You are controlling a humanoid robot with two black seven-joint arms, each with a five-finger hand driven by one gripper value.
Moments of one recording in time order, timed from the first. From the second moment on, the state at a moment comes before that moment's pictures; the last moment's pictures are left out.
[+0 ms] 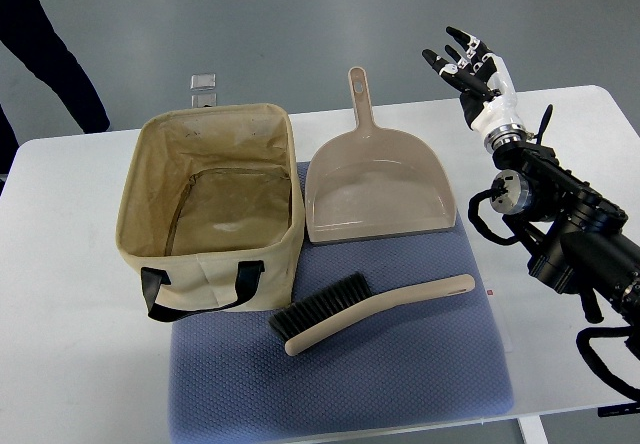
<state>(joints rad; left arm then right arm) 0.03 0.00 -0.21 -0.17 -0.06 -0.02 -0.03 0.80 -0.06 0.90 0.55 -0.34 -0.01 0.48</state>
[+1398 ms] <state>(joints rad) 0.02 0.00 -0.21 -0.16 -0.06 -0.02 -0.03 0.96 -0.25 0.52 0.56 -0.38 -0.01 0.46</state>
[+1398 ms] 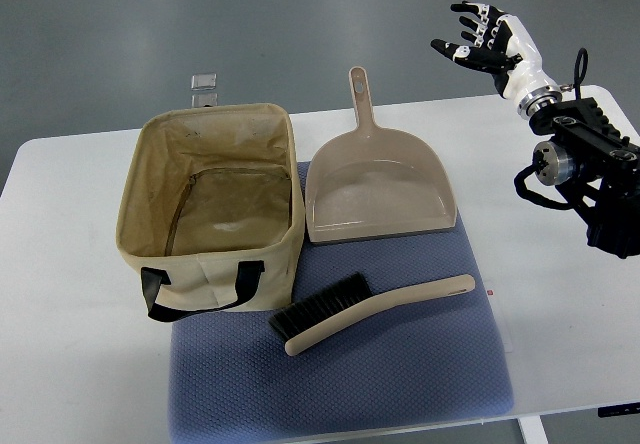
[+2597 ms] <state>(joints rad) 0.02 0.00 -0.21 -0.16 -0.06 -0.02 -0.03 0.93 -0.64 0.18 1.24 -1.40 0.32 0.47</state>
